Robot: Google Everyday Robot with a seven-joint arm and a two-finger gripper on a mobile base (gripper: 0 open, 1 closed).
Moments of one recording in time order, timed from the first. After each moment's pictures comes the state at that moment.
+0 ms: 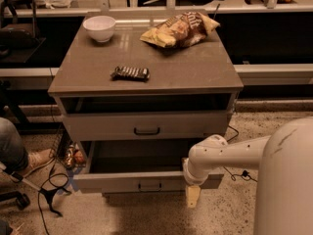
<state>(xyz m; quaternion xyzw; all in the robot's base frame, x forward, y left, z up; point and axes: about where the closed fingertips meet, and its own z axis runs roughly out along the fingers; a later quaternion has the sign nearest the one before) 0.514 -0.121 0.413 -0.71 0.69 0.03 0.09</state>
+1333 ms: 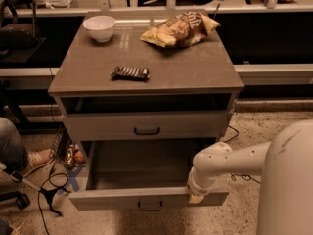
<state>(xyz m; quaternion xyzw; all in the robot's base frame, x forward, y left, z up) 0.478 -0.143 0.400 -0.70 0.71 0.05 0.05</state>
